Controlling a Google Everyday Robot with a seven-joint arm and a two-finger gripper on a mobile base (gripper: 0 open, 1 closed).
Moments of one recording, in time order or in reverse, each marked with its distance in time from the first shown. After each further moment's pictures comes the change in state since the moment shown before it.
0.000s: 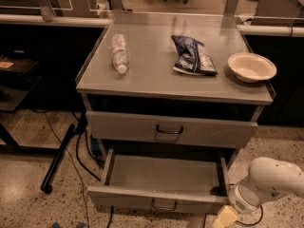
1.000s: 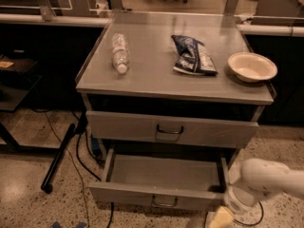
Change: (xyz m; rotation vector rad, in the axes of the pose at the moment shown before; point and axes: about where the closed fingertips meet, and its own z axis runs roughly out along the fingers) arm -0.002 -0.010 0.030 -0.012 0.038 -0.001
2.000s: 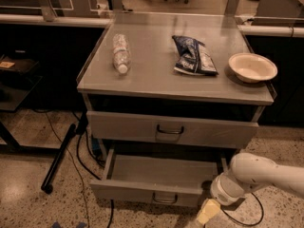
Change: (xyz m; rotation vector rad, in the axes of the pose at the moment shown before) arm -0.057 0.015 0.005 -0.041 -0.128 -0.181
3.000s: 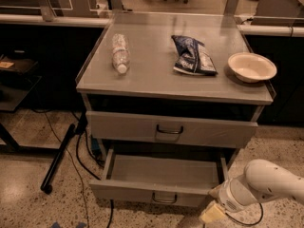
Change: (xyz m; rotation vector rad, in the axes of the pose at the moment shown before) arm 0.006 0.019 -0.023 0.003 -0.089 0.009
